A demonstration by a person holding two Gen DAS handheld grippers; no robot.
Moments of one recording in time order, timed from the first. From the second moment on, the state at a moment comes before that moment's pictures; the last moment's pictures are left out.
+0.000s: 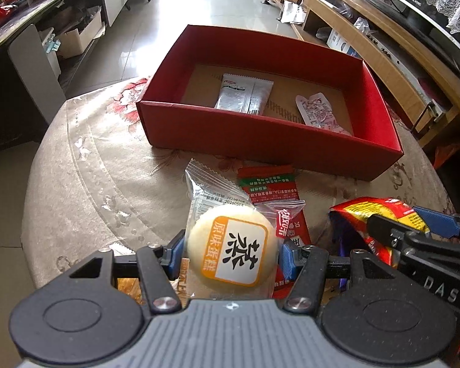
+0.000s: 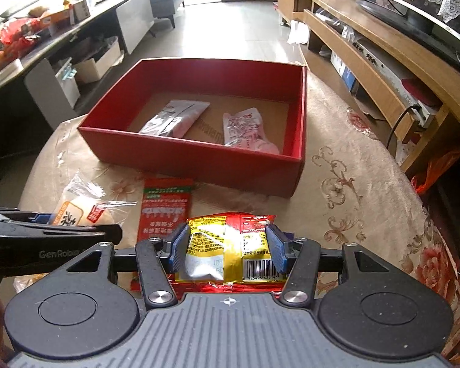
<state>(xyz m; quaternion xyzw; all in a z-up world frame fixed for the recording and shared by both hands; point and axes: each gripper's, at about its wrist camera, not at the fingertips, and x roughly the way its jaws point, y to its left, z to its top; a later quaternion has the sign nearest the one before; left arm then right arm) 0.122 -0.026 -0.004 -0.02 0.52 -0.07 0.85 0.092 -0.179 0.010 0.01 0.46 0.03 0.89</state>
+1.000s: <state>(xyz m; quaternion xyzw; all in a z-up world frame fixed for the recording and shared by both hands) 0.127 -0.024 -0.002 -0.03 0.52 -0.08 0.85 0.099 -0.176 0.000 0.01 0.49 0.03 0.87</state>
